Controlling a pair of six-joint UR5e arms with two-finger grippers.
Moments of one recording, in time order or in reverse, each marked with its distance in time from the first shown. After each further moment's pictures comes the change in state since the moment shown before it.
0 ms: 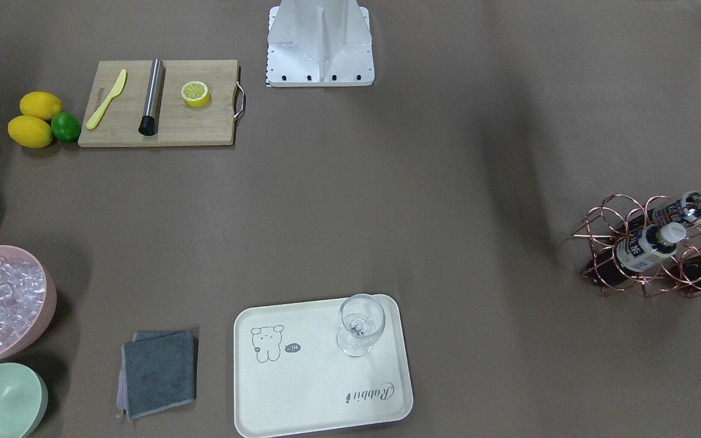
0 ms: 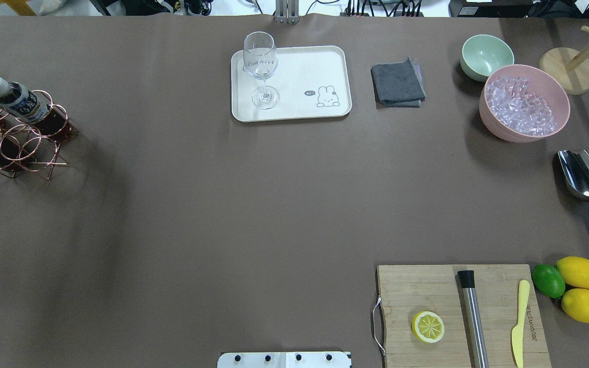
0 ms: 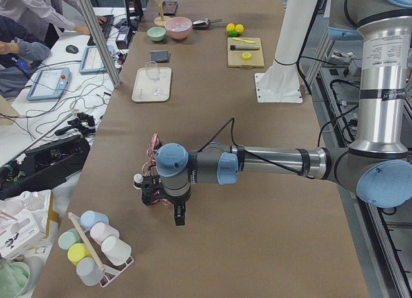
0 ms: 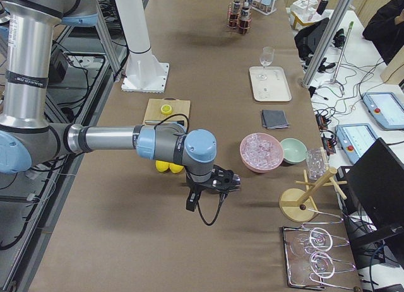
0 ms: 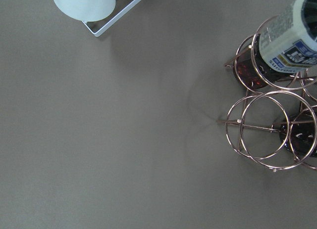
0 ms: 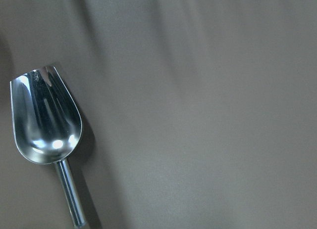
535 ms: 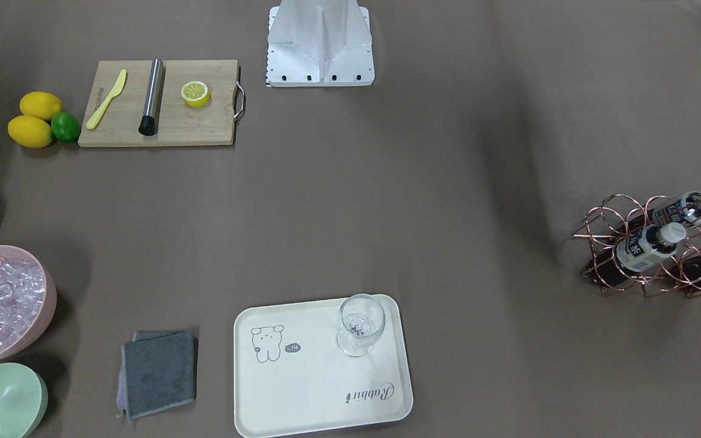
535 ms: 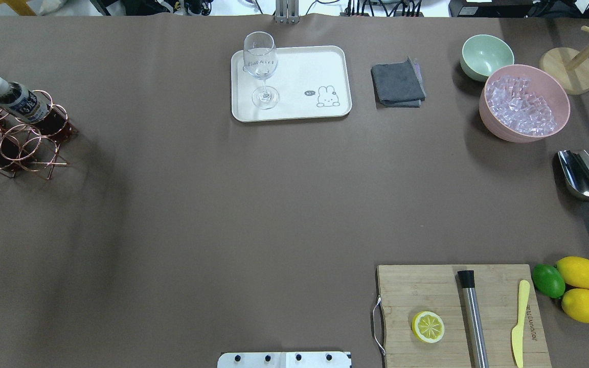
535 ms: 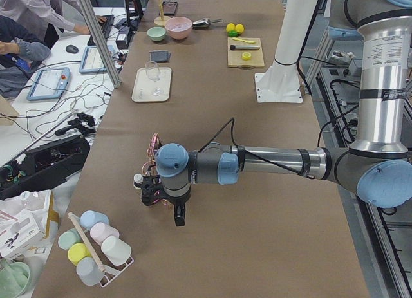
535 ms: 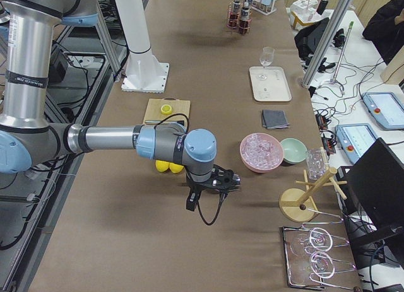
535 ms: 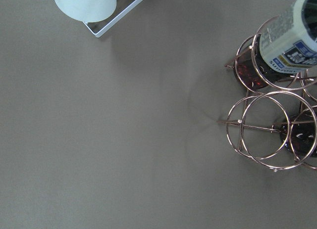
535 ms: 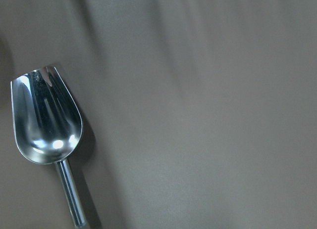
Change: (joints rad) left arm -0.003 0.000 0.001 0.000 0.000 0.004; right arm 0.000 0.000 0.002 -0.001 0.000 0.000
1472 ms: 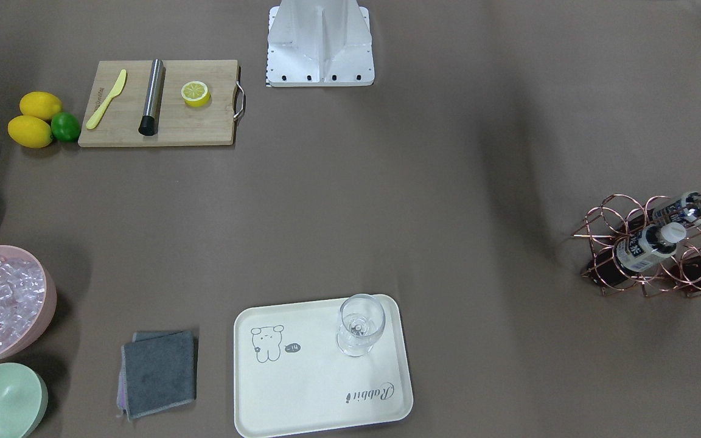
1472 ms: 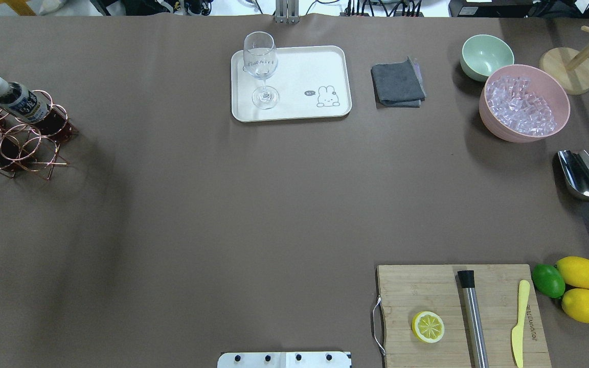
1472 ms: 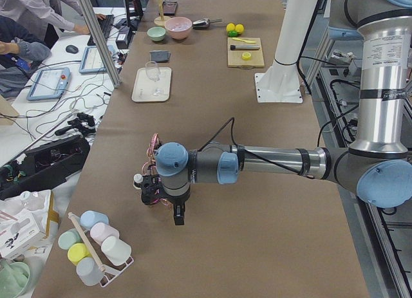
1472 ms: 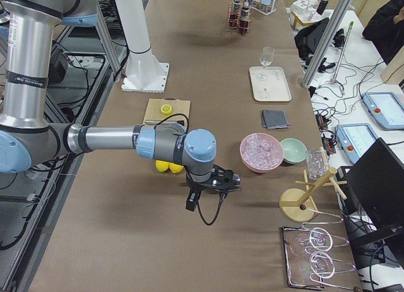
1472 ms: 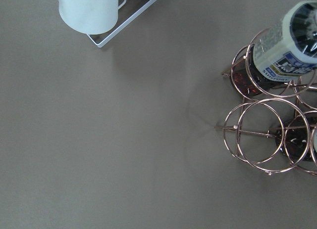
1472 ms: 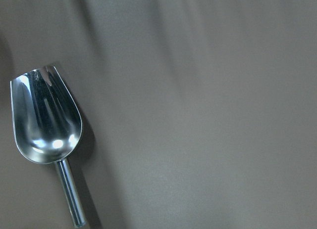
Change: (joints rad) left arm -0.017 -0.001 -0.014 -0.002 0.001 0.005; right arm 0.000 -0.001 0.000 0.000 0.000 0.000
